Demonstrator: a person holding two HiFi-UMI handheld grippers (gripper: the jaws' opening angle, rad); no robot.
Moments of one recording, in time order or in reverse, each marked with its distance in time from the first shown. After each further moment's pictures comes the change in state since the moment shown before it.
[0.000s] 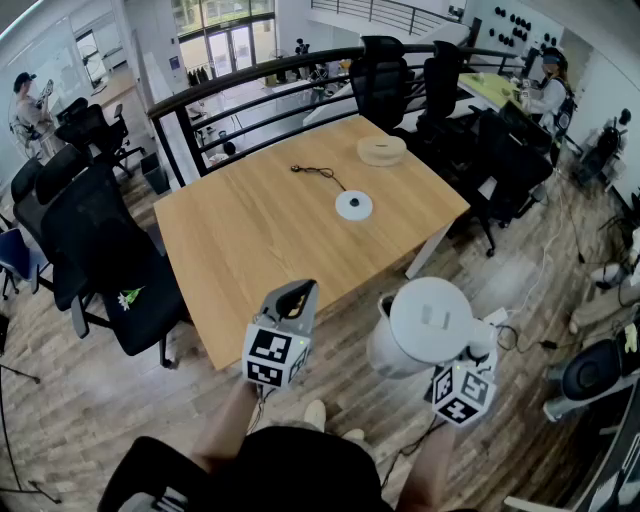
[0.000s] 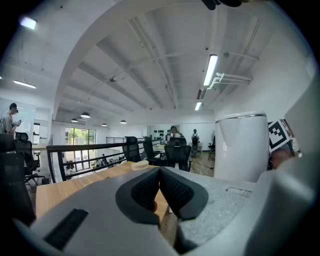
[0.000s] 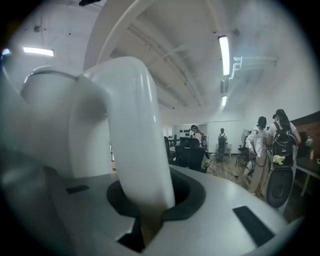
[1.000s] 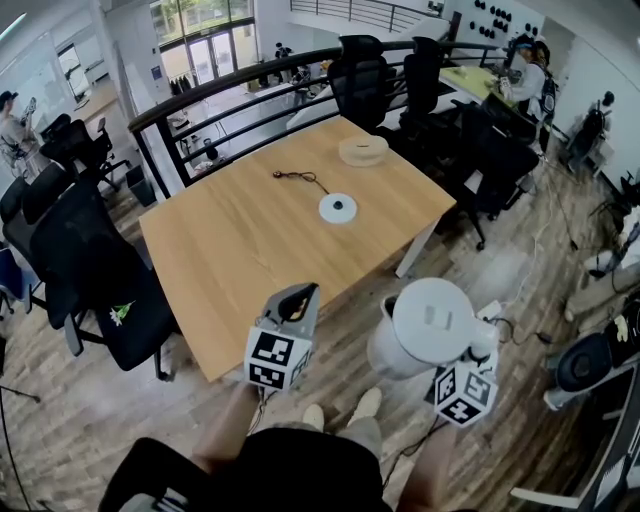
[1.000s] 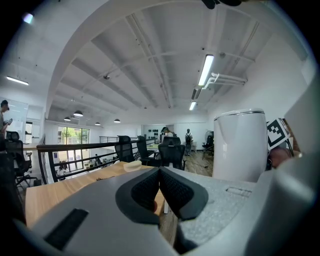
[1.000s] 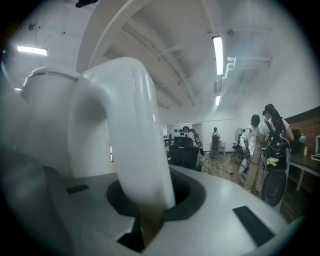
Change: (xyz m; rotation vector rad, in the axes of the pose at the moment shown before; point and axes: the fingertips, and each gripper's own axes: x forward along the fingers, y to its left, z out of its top) left arm 0.033 -0.021 0.000 0.016 -0.001 -0.064; right arm 0.005 -0.031 0.000 0.033 0.005 -0.050
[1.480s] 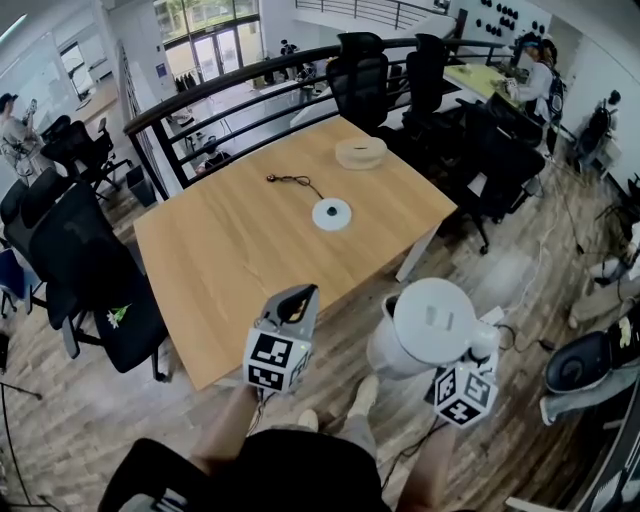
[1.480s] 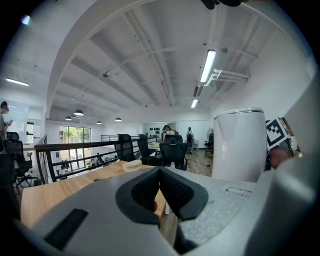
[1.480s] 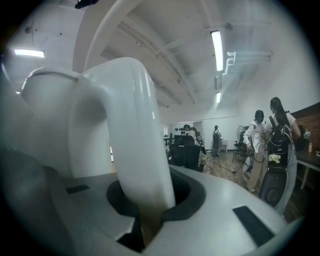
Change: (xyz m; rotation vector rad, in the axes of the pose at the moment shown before) left arm 0.061 -0.011 0.006 -0.003 0.026 0.021; right arm 0.063 -0.030 -0.001 0.019 0.017 0.019
